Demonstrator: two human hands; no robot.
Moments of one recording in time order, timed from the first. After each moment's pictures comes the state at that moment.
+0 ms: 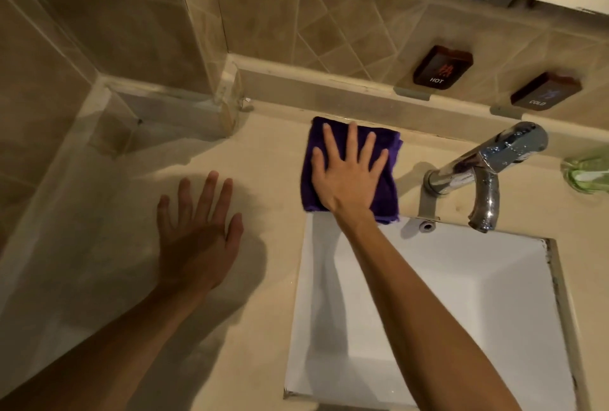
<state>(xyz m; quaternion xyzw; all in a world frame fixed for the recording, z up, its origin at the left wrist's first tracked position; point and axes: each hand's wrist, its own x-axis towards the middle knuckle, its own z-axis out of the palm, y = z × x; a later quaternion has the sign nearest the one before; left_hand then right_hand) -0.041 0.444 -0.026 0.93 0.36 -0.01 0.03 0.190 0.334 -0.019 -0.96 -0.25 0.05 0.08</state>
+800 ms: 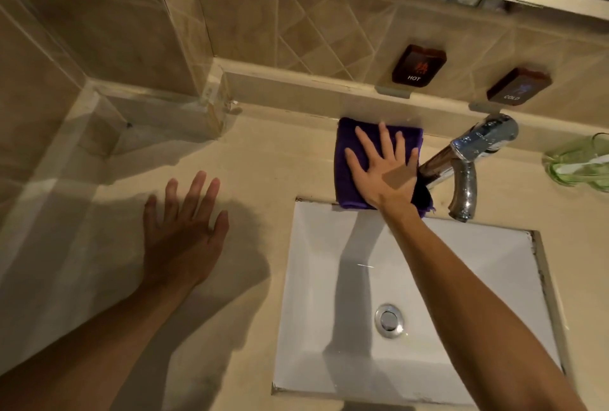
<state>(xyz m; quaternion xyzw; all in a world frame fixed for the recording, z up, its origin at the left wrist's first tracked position) -0.044 0.446 -0.019 0.93 0.35 -0.01 0.03 0.251 0.260 -0.010 -0.96 -0.25 0.10 0.06</state>
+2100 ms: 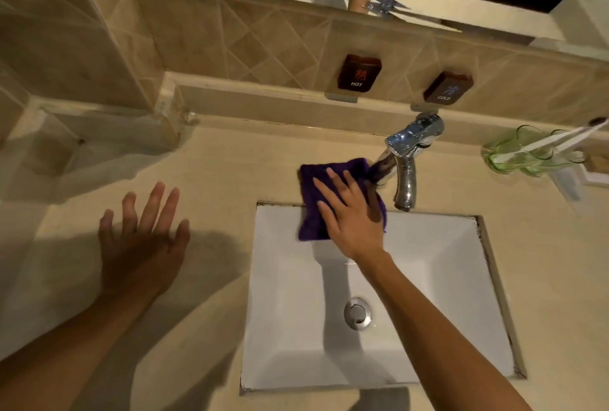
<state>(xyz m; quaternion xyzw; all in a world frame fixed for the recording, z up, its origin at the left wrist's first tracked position) -0.044 0.448 -0.018 0.93 0.35 -0.03 0.04 0.200 0.179 -0.028 -0.91 -0.39 0.02 0.13</state>
